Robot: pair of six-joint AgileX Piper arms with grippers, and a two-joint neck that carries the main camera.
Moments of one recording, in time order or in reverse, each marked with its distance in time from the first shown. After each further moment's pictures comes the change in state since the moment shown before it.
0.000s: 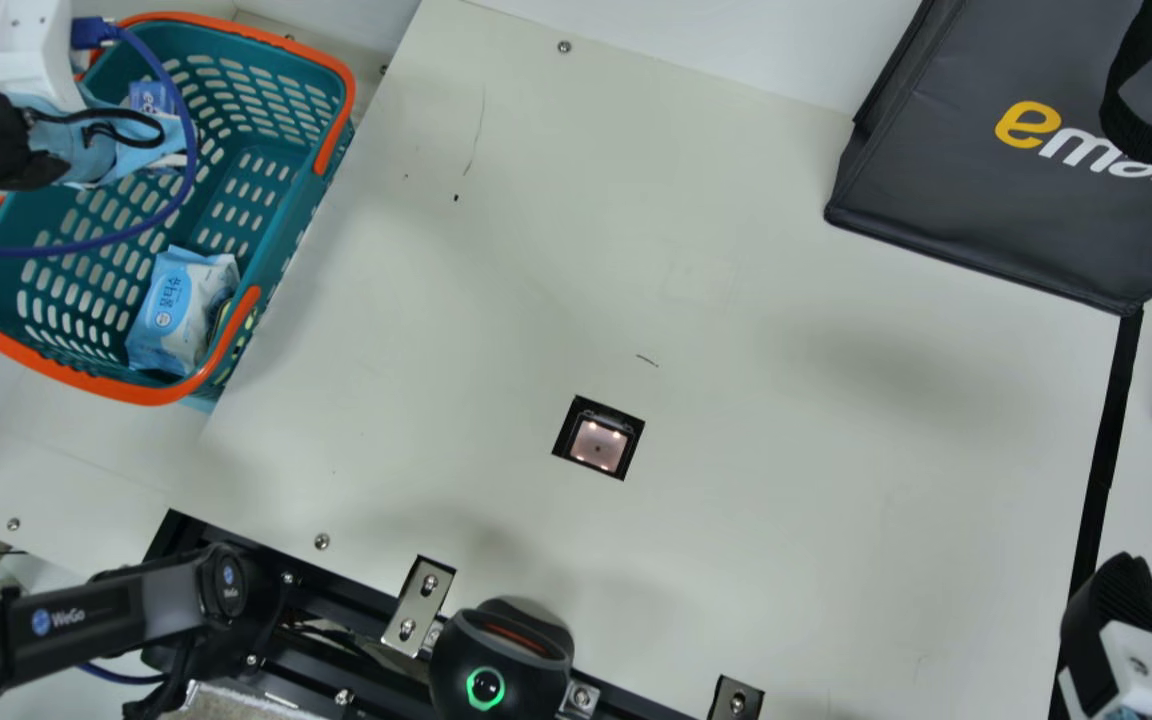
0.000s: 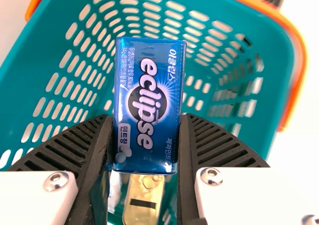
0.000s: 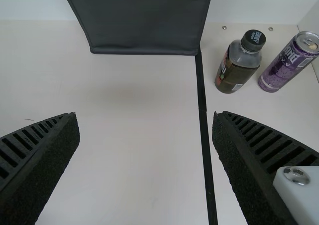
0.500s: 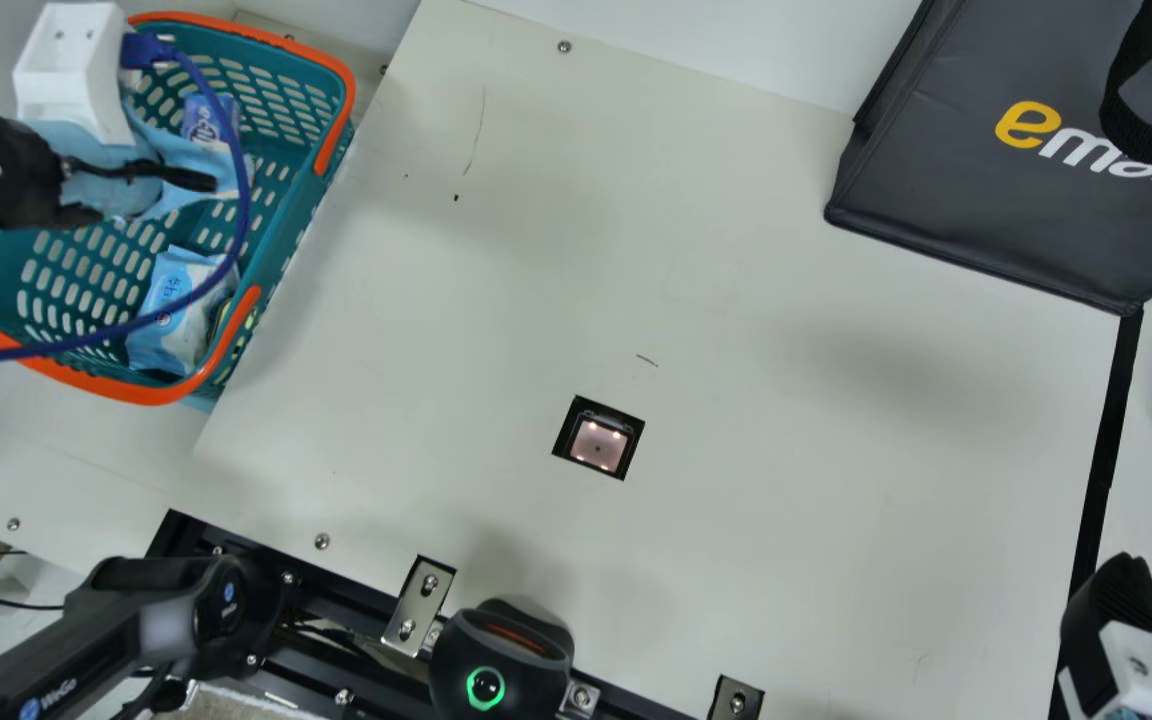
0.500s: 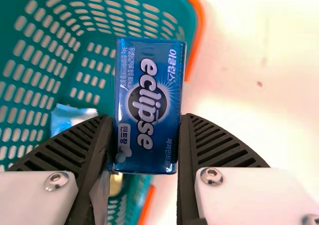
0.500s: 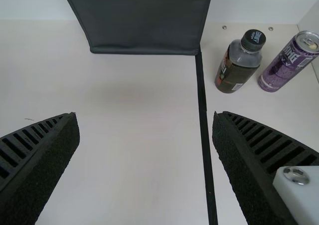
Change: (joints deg) left arm -15.1 -13.5 3.3 6.9 9.3 -13.5; right arm 0.0 0.0 0.0 0.0 0.1 0.0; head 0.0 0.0
